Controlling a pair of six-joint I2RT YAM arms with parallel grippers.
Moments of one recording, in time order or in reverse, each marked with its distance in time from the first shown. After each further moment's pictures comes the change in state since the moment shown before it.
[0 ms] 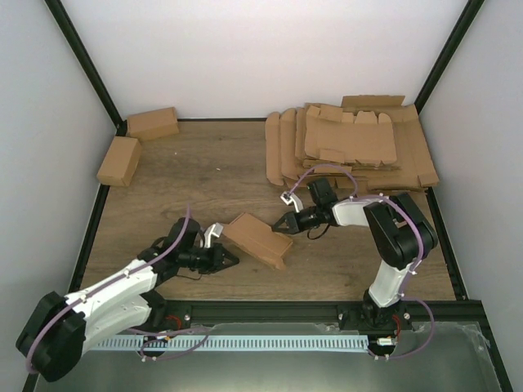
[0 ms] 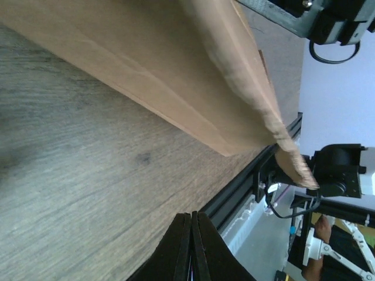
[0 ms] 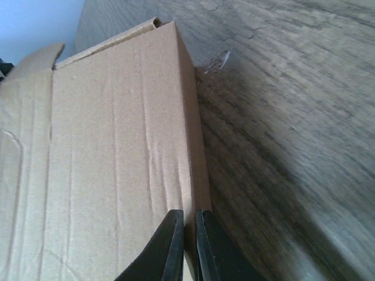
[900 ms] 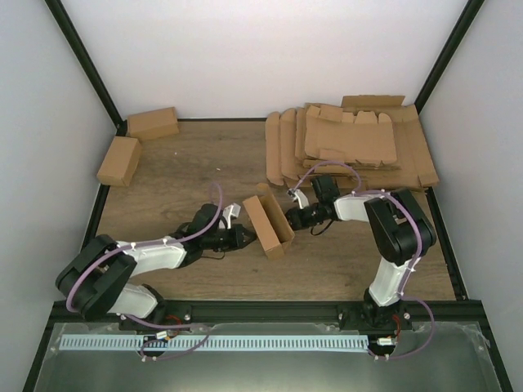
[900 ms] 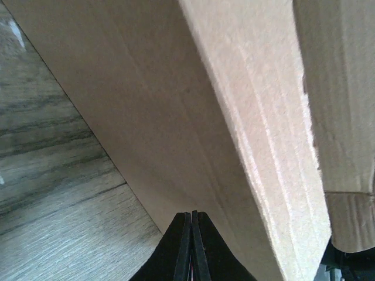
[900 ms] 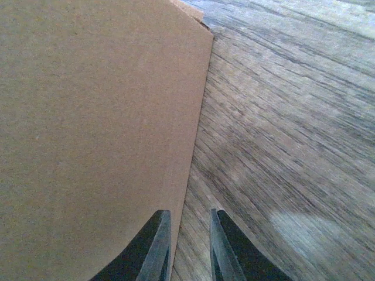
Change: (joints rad) left arm -0.051 0.471 0.132 0.472 -0.196 0.011; right arm -0.043 0.037 0.052 -0.087 0.093 -0.015
